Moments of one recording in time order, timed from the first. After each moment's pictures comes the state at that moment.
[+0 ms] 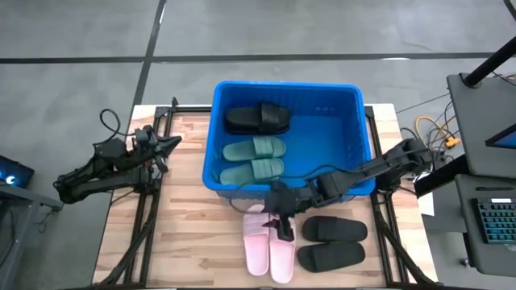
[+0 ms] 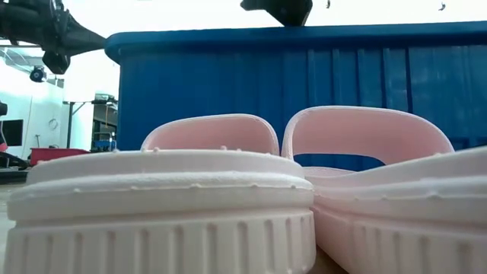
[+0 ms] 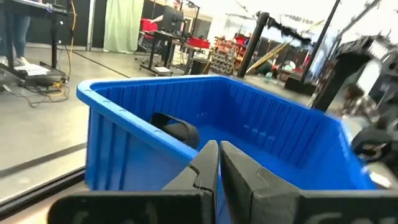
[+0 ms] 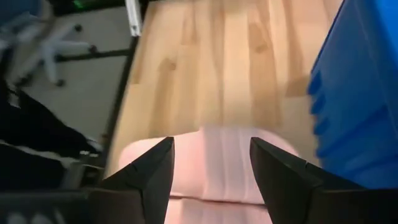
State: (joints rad) left arm 0.20 0.04 0.41 -0.41 -0.31 -0.27; right arm 0.34 1.72 1.40 -0.41 -0.02 0.36
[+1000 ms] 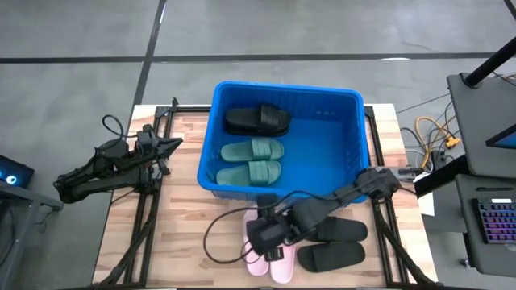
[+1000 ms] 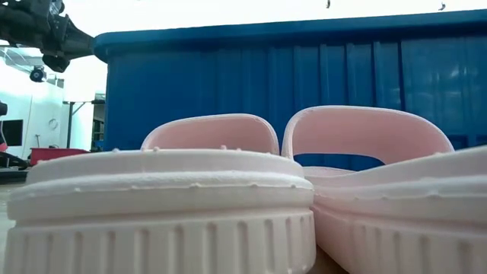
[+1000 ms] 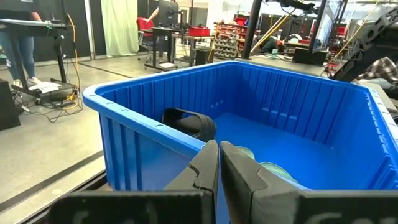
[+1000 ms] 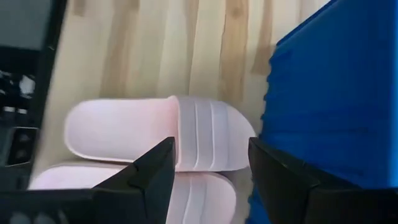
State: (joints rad) left arm 0.20 0.04 0.41 -0.47 -0.30 -0.12; right arm 0.47 2.21 2.35 -1.27 0.29 0.25
